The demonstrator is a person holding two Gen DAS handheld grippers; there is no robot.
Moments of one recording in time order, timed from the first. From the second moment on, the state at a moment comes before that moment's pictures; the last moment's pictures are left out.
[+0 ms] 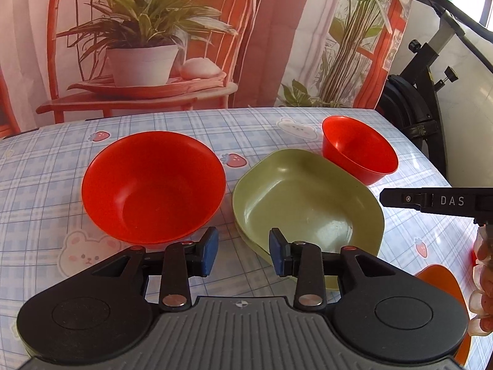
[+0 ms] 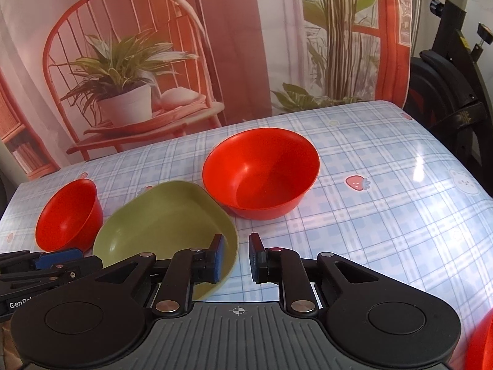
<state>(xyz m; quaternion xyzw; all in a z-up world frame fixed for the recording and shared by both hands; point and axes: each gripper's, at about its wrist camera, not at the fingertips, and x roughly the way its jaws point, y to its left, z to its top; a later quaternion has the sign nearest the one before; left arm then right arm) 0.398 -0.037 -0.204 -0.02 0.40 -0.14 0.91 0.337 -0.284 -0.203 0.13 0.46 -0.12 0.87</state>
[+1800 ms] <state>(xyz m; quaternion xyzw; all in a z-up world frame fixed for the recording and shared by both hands) 0.311 -0.067 -0.173 -0.03 0.37 -0.27 0.89 0.172 -0.258 -0.150 0.20 0.44 -0.20 0.85</state>
